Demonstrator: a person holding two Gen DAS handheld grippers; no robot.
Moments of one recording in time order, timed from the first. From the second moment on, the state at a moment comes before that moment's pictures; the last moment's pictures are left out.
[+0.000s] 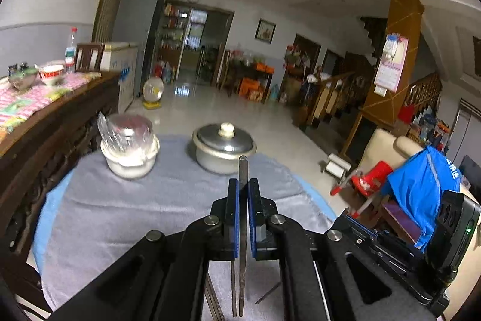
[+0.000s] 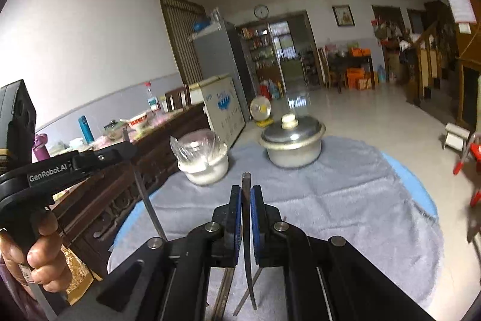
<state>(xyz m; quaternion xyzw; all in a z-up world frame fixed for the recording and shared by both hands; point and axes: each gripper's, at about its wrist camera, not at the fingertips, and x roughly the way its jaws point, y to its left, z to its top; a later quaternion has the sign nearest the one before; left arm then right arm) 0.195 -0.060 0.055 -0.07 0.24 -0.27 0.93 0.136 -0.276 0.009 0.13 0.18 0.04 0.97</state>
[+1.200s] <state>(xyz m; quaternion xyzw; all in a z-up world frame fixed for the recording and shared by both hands) 0.104 -0.011 0.048 -0.13 0.20 -0.22 0.94 0.034 -0.215 0.054 0.11 0.15 0.09 0.98</state>
